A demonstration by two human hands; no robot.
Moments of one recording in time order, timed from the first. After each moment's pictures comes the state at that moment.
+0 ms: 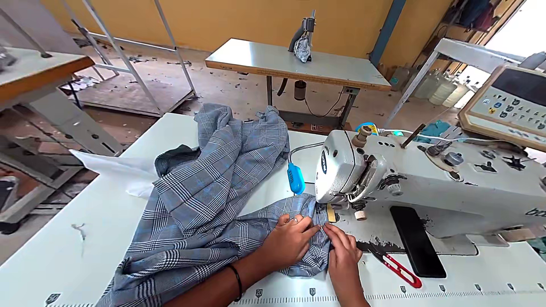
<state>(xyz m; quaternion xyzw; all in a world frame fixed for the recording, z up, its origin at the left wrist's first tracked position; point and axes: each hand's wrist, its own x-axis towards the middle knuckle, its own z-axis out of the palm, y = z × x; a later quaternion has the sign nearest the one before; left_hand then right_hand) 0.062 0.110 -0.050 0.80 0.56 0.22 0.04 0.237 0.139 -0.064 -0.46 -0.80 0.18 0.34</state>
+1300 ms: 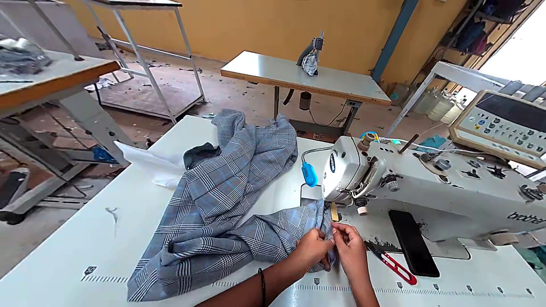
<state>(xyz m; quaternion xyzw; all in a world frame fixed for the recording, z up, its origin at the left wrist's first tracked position) 0.112 0.104 0.001 0.37 0.64 0.33 0.59 0.233 0.147 -0.025 -0.53 -0.66 0.40 0.34</state>
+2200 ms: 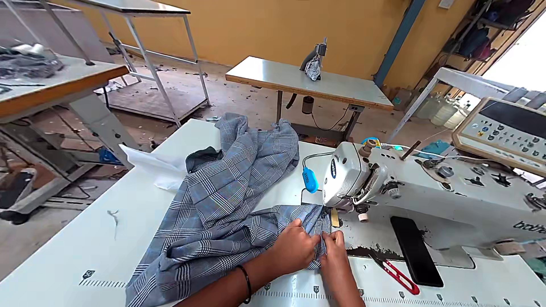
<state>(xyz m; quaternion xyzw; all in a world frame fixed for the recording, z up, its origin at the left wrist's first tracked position) 0.066 0.099 -0.013 0.80 0.57 0.10 0.15 0.210 0.129 -0.016 -0.52 -0.79 0.30 0.14</state>
